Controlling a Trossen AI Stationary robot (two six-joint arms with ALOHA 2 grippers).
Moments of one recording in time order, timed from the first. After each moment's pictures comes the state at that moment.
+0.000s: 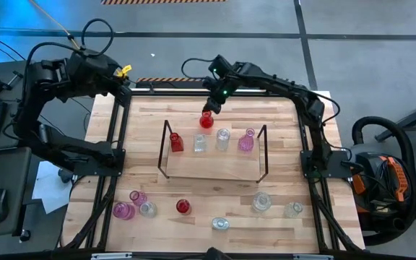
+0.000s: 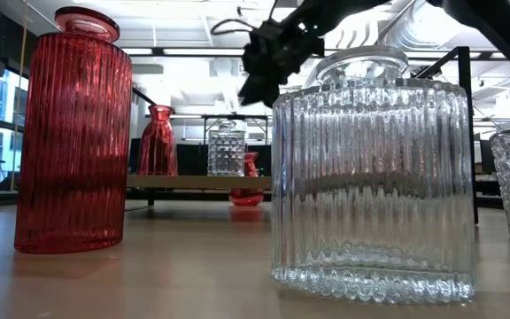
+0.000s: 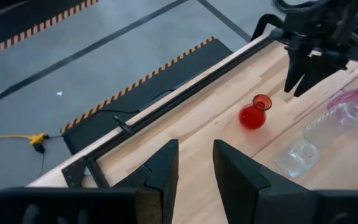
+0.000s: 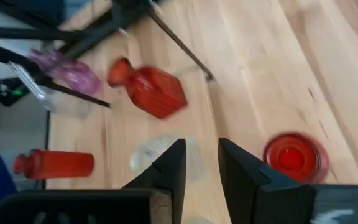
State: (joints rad) left arm 0.46 1.19 1.96 -1.57 -0.37 -0.31; right arm -0.52 2.07 1.99 -0.91 -0.63 0.02
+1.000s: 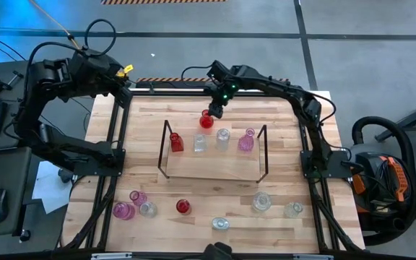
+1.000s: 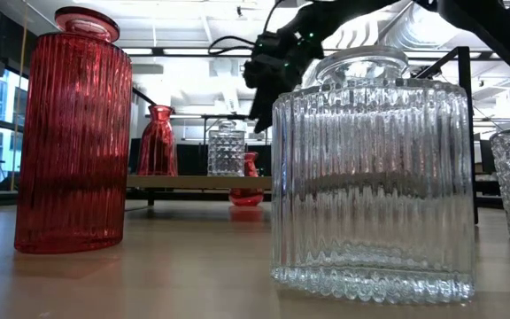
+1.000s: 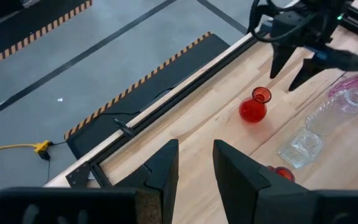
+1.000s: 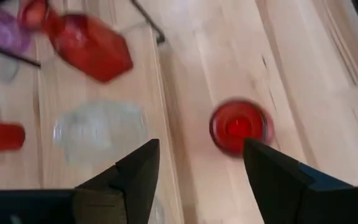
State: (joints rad) left arm 0.46 1.20 1.96 -1.57 -0.36 -0.25; right arm -0.52 2.11 1.98 -0.97 -0.45 -0.13
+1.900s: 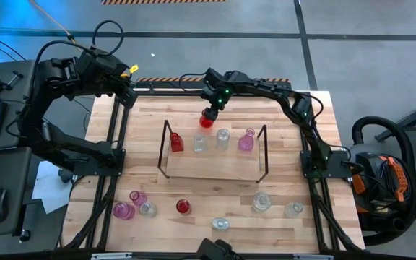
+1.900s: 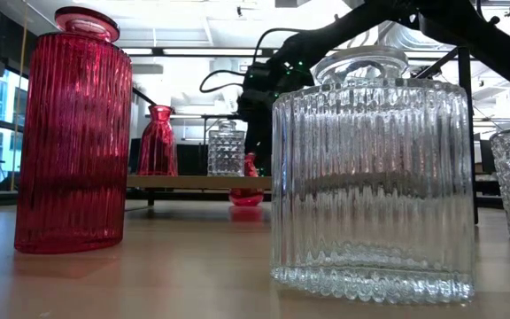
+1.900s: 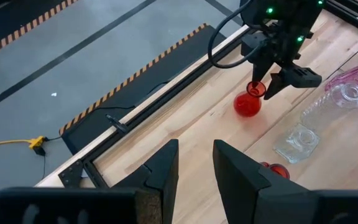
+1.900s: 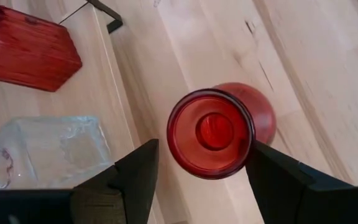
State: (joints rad) left arm 0.46 1.23 1.96 -1.57 -0.33 -0.26; right arm -0.52 2.24 1.98 -0.94 -0.43 -0.01
